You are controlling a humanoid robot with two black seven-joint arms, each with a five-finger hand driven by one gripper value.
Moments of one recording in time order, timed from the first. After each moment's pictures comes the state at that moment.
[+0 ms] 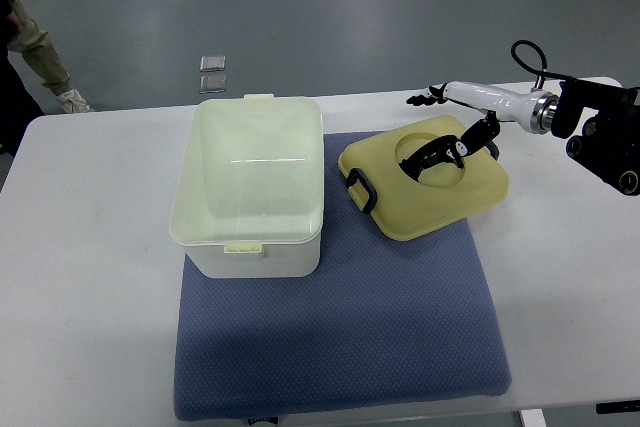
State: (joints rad) left arm 0.02 0.00 -0.02 -0.12 0.02 -0.09 0.04; right arm 1.02 -0.39 0.23 0.57 -1.29 0.16 0.53
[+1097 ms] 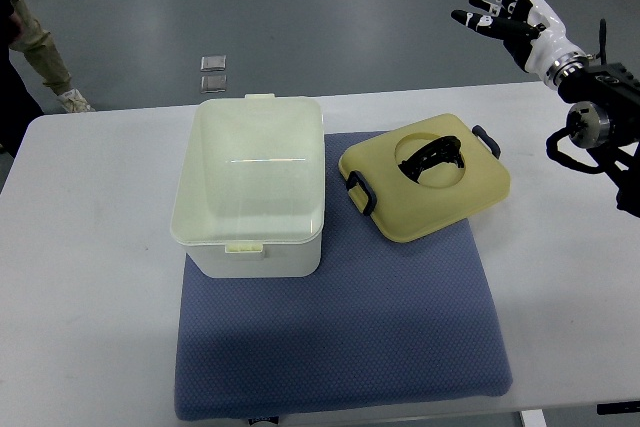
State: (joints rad) left arm 0.02 0.00 -0.02 -0.12 0.02 -0.09 0.04; right arm 0.97 -0.33 0.49 0.56 -0.13 0.11 0.33
